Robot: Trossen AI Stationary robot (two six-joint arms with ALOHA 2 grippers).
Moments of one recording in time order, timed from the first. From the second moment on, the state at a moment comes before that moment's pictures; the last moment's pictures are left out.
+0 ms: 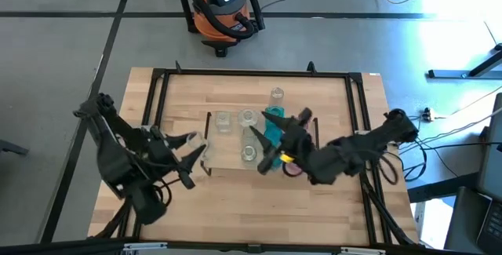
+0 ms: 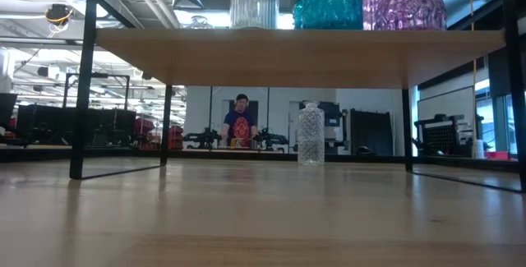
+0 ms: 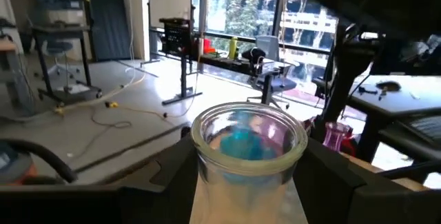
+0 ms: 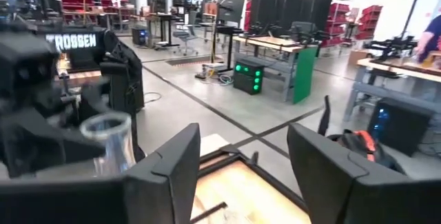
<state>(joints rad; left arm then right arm) -0.86 1.49 1.59 -1.32 -1.55 -1.33 0.51 1.75 1.97 -0.28 1.14 0.05</state>
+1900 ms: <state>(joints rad) -0.60 1.20 0.96 -0.07 -1.09 -0.39 0.54 1.72 1.97 -0.36 1.24 -0.06</state>
